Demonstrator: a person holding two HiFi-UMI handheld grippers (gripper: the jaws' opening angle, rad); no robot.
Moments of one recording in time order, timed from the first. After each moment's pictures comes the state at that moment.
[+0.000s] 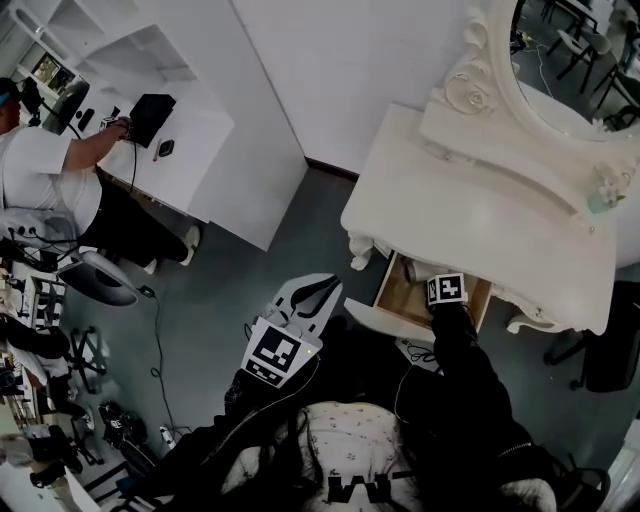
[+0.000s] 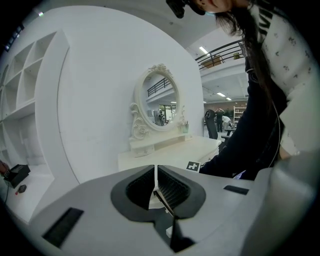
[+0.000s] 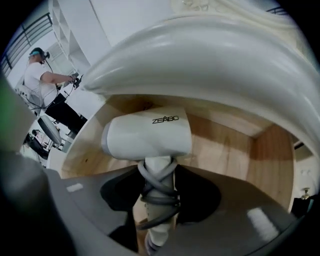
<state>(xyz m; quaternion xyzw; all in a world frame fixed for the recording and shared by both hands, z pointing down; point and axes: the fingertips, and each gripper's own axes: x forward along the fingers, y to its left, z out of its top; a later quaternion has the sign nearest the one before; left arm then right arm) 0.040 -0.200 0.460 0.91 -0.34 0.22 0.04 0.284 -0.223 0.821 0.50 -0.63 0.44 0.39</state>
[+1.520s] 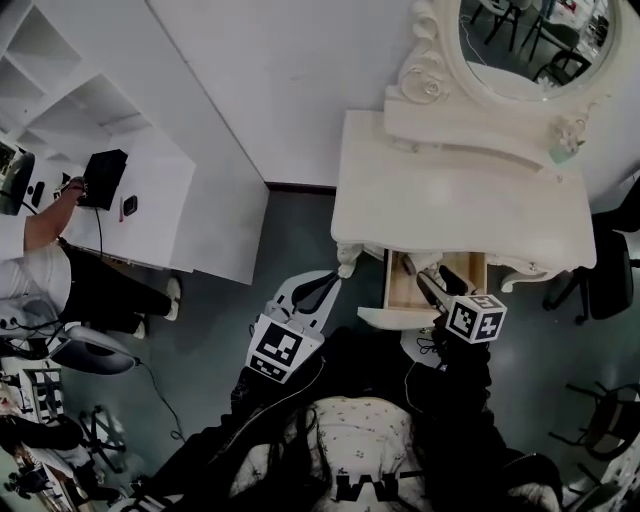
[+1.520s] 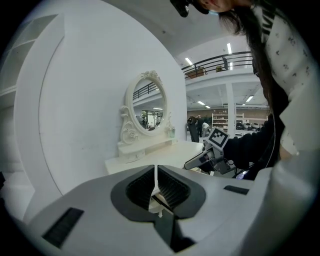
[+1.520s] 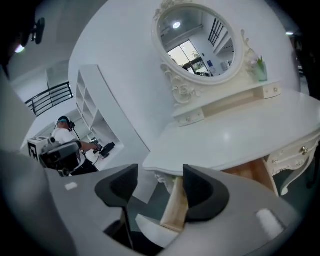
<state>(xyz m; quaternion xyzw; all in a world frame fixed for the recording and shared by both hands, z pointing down) 0.009 -0.237 0.462 0.96 -0.22 0.19 0.03 0.209 -0.207 0.578 0.60 -0.71 0.37 0.02</state>
